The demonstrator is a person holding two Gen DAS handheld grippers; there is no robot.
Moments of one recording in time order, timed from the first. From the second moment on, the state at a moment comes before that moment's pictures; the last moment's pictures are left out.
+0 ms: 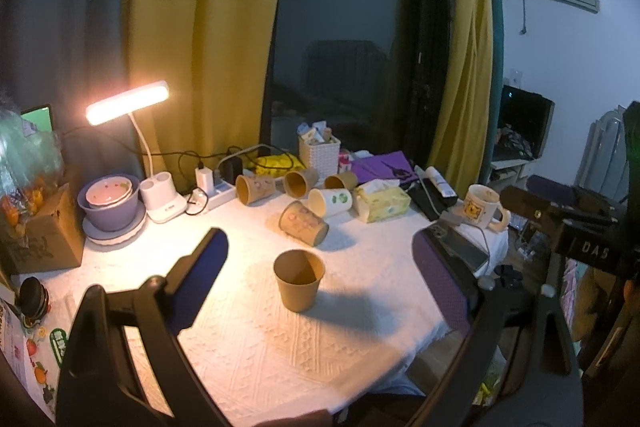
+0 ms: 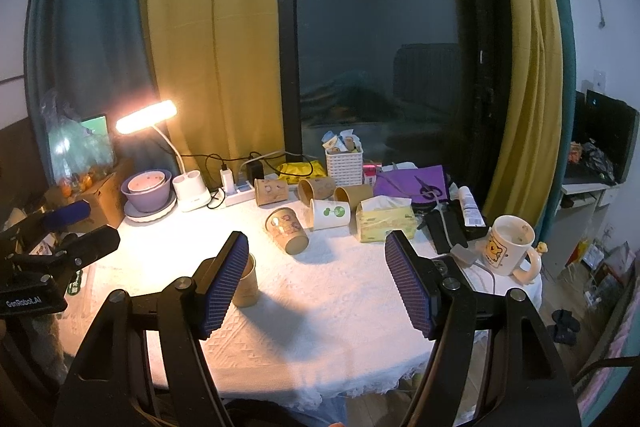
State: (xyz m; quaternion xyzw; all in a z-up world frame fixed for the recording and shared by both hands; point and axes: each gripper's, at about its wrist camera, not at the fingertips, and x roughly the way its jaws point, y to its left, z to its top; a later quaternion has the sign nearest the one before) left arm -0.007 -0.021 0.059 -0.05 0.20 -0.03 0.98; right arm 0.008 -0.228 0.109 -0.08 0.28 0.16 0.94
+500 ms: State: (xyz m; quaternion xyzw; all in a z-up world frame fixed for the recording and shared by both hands) left arm -0.011 -0.011 0.052 -0.06 0.20 -0.02 0.98; right arm 0.015 -0.224 0.107 -0.09 0.29 0.16 0.94
